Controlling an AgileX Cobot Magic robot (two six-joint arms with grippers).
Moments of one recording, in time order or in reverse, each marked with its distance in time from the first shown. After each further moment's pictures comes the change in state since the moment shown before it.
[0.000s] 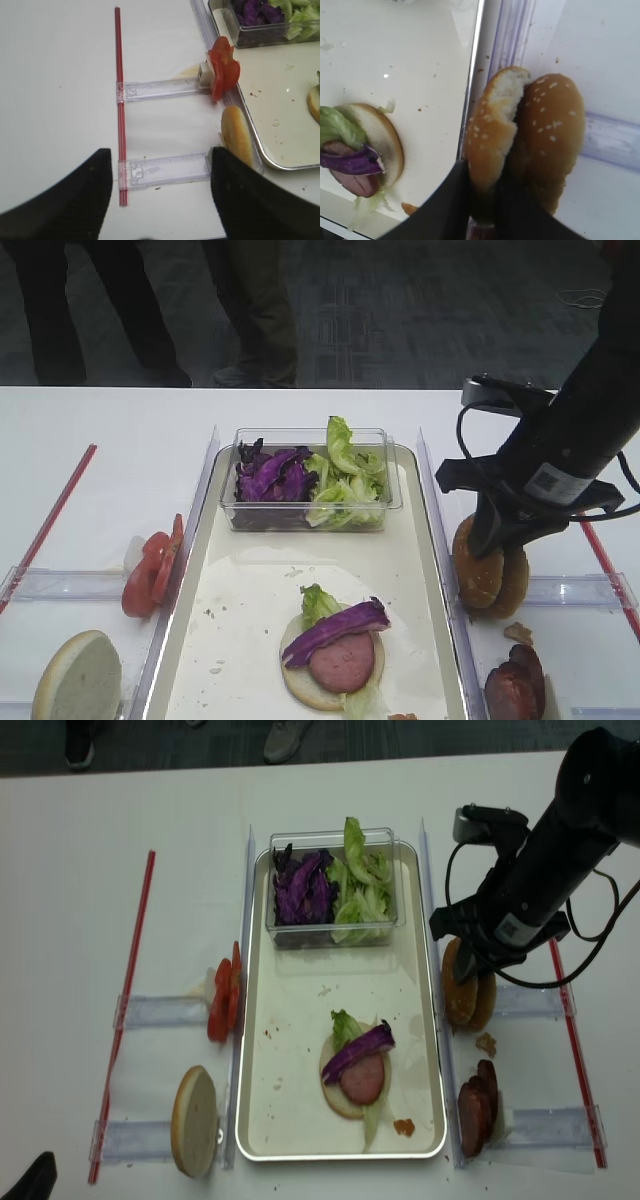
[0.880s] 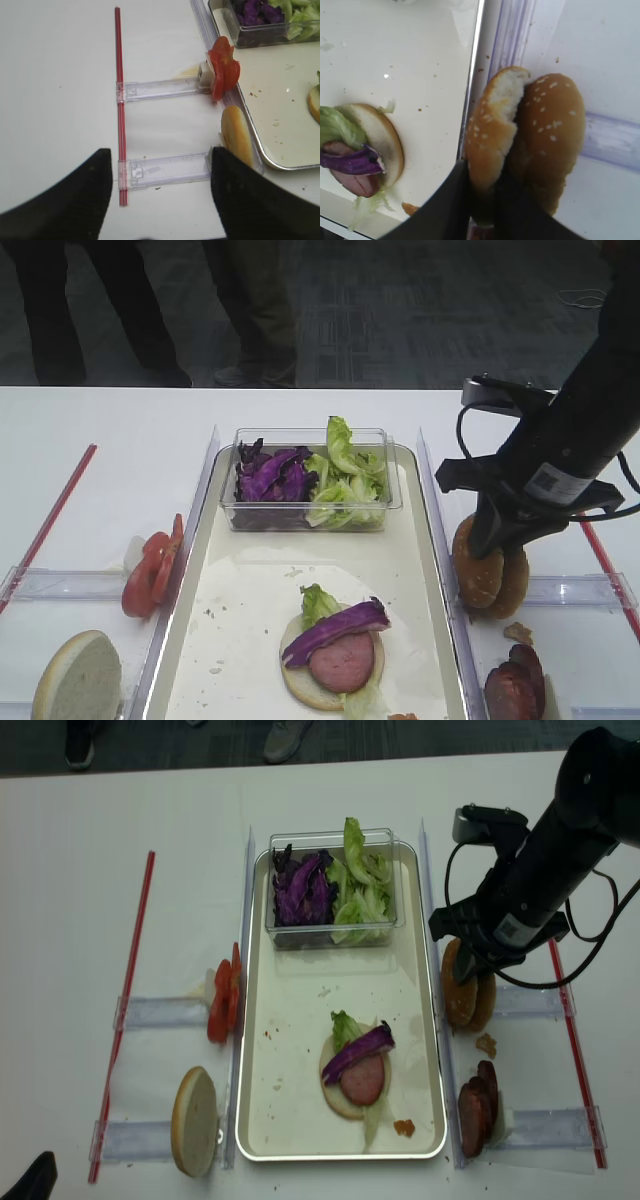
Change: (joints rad) left arm 0.000 0.000 0.000 0.000 0.000 0.000; right arm 0.000 0.000 0.000 0.000 0.000 -0.001
